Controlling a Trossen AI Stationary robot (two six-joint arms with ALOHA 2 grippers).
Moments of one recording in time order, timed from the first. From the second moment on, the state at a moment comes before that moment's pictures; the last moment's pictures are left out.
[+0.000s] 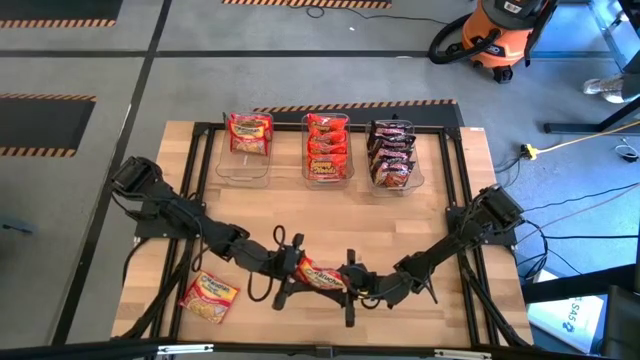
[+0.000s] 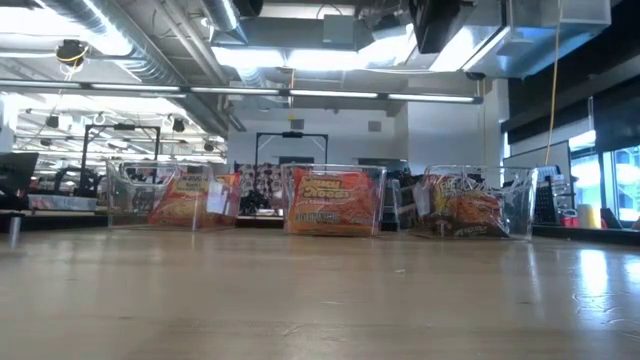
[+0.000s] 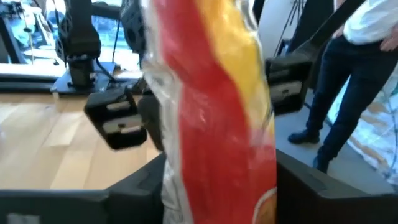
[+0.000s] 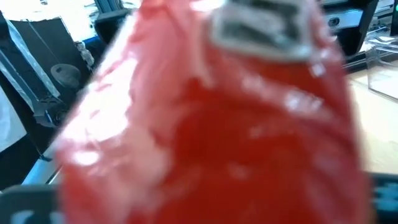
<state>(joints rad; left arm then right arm) -0.51 1.56 0.88 0.51 -0.26 -0.21 0.62 1.89 1.00 0.83 0.63 0.36</state>
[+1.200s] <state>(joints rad) -0.35 1.64 1.31 -0.37 0.13 -0.24 0.59 1.89 1.00 0.46 0.48 0.68</state>
